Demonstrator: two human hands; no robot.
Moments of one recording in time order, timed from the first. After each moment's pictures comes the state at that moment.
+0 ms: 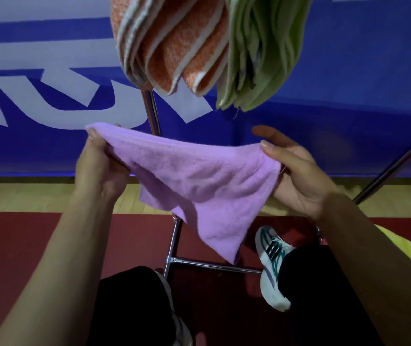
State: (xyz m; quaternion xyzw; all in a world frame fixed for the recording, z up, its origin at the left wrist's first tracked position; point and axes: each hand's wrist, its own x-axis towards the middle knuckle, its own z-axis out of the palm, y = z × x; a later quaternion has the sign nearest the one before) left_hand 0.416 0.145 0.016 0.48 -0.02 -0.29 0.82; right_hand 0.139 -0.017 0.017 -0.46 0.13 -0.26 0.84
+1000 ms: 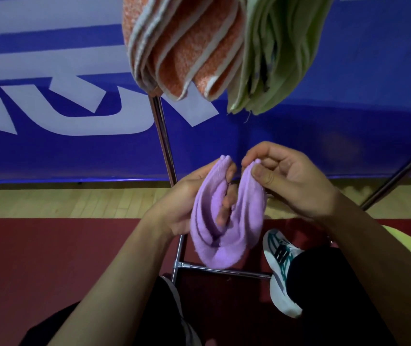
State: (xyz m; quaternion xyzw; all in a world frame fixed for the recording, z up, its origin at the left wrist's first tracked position) left_hand 0.308 0.121 0.005 0.32 -0.26 -0.69 0.60; right_hand 0.144 0.003 0.021 -0.68 0.11 -0.24 0.68
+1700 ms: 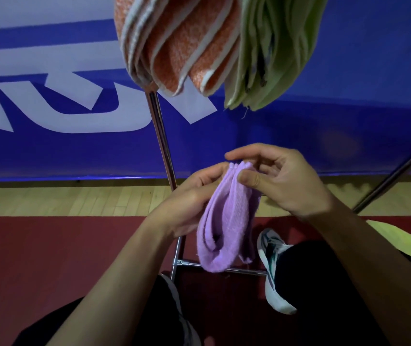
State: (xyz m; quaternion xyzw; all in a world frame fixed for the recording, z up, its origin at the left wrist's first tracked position) left_hand 0.304 0.121 -0.003 0.46 -0.34 -0.58 0.58; right_hand 0.150 0.006 0.018 -0.74 0.13 -0.28 0.60
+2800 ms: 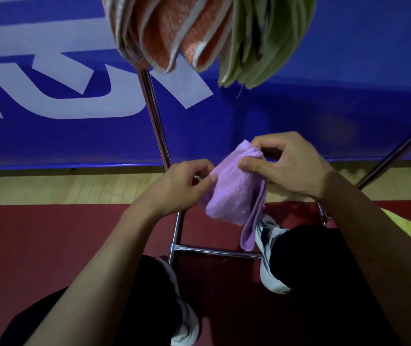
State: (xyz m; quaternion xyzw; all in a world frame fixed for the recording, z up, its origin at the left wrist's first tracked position) left_hand 0.338 0.129 -0.024 0.72 -0.58 -0.25 0.29; right_hand 0.137 -0.012 0.015 -0.85 0.18 -0.21 0.44
